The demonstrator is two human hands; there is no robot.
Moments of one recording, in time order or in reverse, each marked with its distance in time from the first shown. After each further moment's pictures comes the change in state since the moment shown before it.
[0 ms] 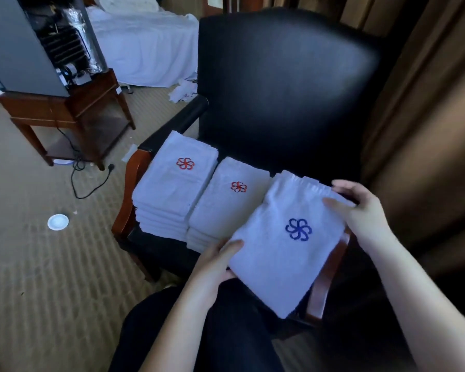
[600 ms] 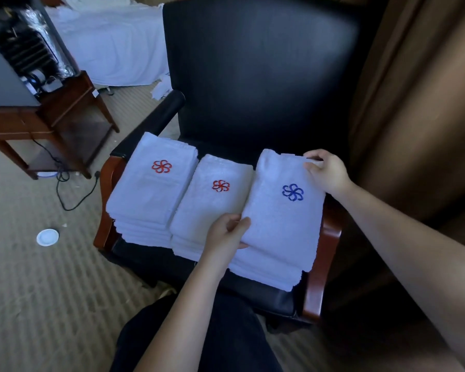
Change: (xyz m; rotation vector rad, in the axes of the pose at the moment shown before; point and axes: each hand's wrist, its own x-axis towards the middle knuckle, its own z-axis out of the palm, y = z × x) left_hand 0.080 -0.004 0.043 0.259 0.130 0.108; right_hand 0.131 0.059 0.011 -0.439 -0.043 -0.067
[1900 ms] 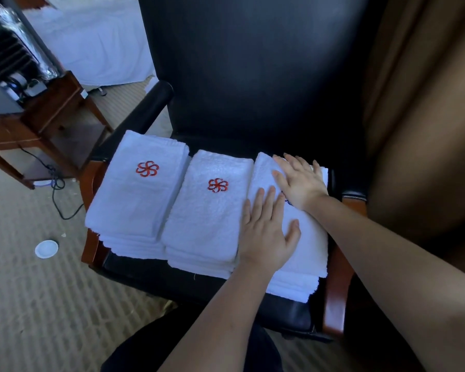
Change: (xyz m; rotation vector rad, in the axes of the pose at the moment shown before) left_hand 0.076 -0.062 0.071 1.204 0.110 0.744; right_hand -0.001 0.026 0.089 -0.603 -0.209 -0.133
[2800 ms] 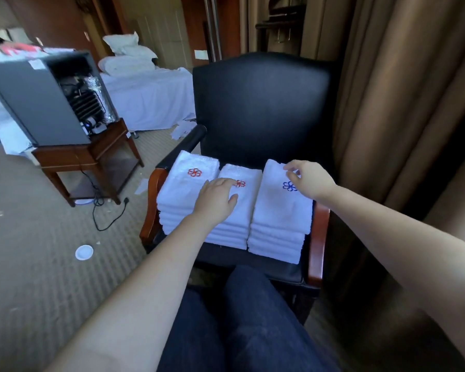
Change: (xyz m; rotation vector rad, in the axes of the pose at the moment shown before) left_hand -0.092 -0.038 -0.224 -0.001 -0.056 -0.016; right_hand -0.169 -0.065 -0.138 0.267 0.197 -0.134
